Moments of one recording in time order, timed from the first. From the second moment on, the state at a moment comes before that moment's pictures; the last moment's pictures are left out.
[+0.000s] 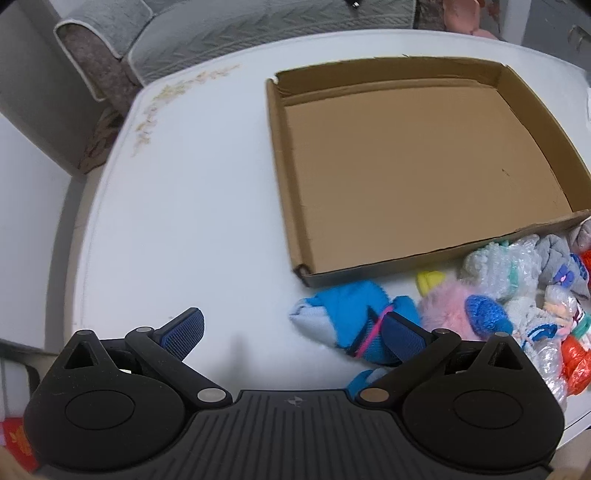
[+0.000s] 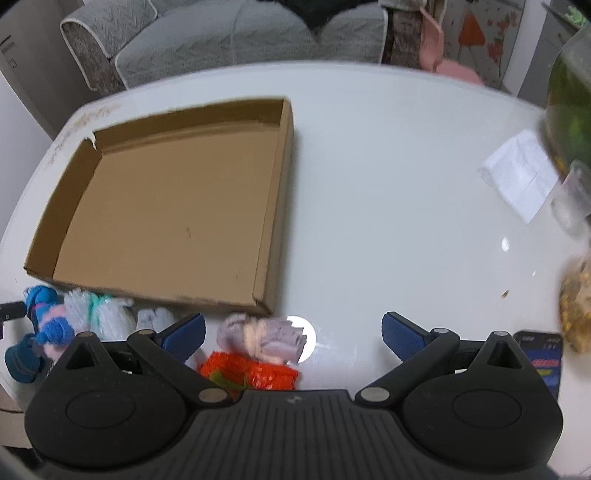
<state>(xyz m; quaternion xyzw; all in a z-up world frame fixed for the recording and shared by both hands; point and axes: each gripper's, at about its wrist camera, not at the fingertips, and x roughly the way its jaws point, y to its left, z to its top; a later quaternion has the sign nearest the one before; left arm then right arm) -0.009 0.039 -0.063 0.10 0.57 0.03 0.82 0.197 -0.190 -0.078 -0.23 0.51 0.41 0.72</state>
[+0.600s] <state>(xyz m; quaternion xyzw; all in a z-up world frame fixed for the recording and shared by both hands) 0.011 0.048 -0.094 0.01 0.58 0.00 0.82 0.176 -0.149 -0.126 -0.27 0.52 0.41 0.70</state>
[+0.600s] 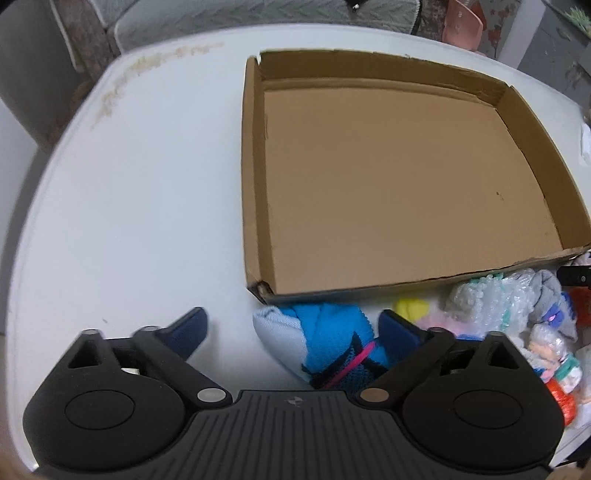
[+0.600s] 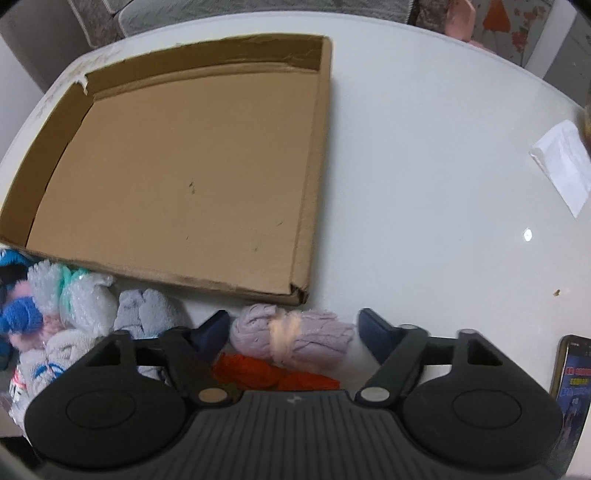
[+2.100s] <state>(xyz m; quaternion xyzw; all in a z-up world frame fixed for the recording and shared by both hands) 0.141 0.013 -0.038 0.11 0.42 -0.06 0.90 0.170 -0.021 -0.019 -0.19 0.43 0.55 0.69</state>
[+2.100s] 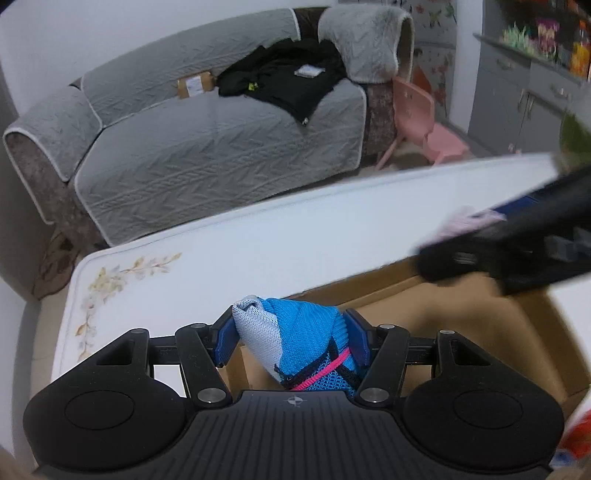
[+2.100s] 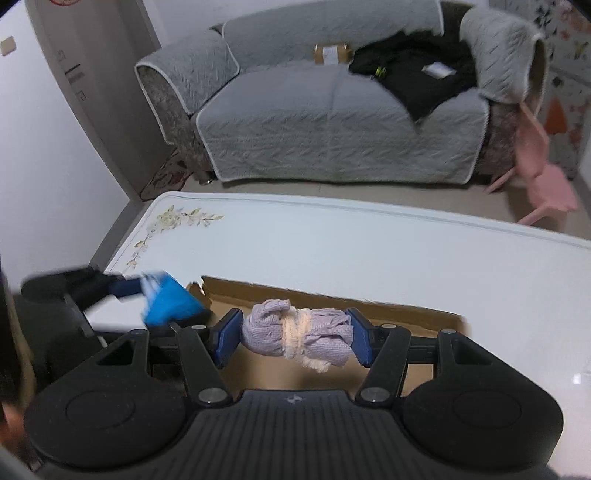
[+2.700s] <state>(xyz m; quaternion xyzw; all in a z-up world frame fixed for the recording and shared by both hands) 0.155 0.029 -0.092 0.11 0.45 -0.05 0.89 0.163 0.026 -0.082 -0.22 0.52 0.48 0.67</state>
